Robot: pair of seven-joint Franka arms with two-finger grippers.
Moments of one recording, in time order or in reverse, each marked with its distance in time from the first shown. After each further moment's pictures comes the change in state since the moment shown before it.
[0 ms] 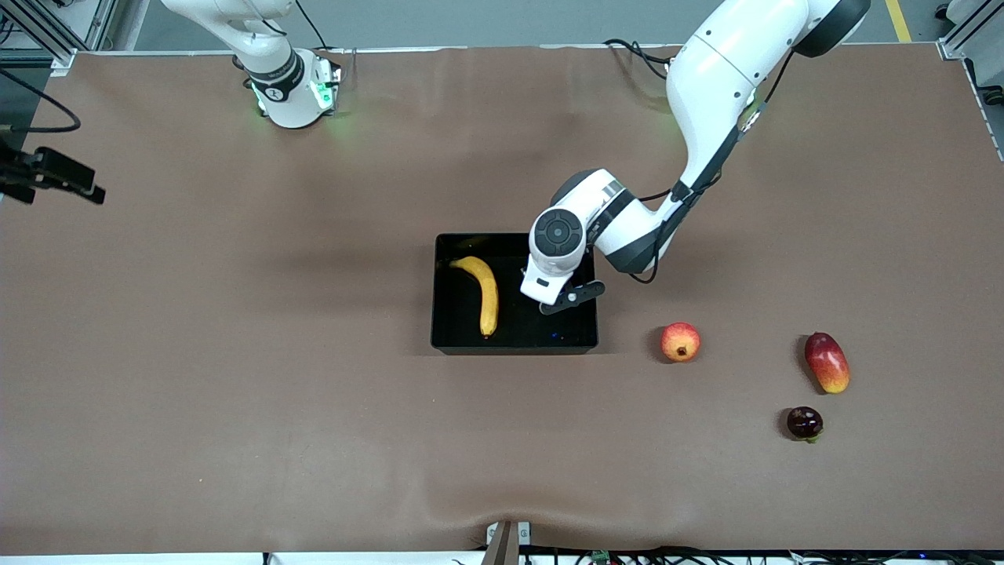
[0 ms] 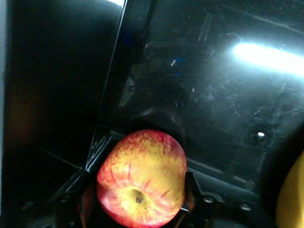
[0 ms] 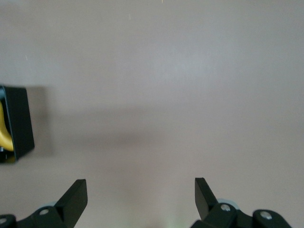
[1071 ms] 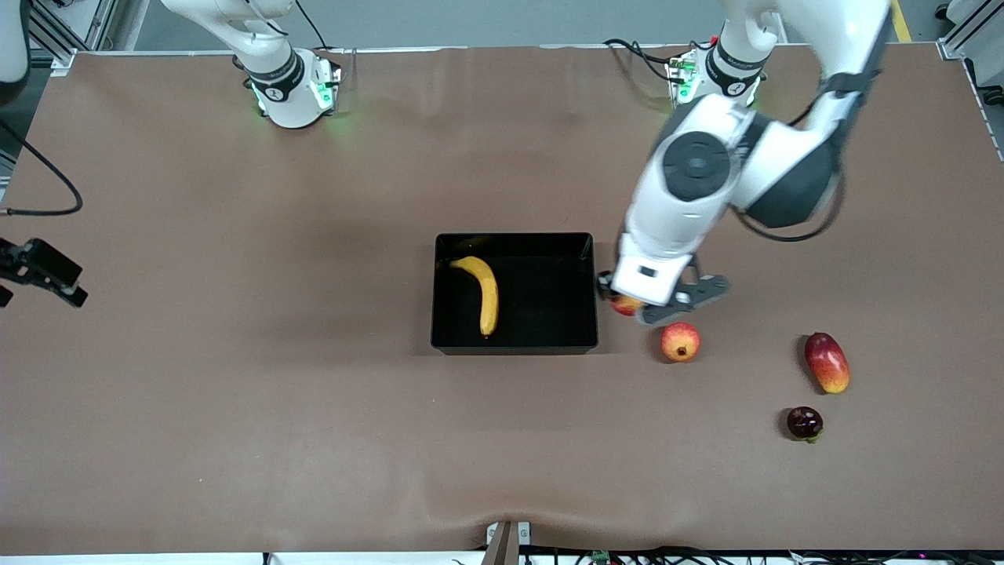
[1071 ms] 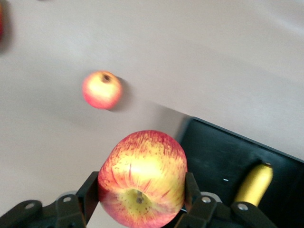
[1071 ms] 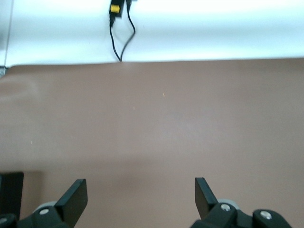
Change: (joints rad) left arm 0.229 -0.326 0.007 0.126 0.000 -0.271 0.241; right arm 0.018 0.120 0.000 -0.001 -0.001 0.448 -0.002
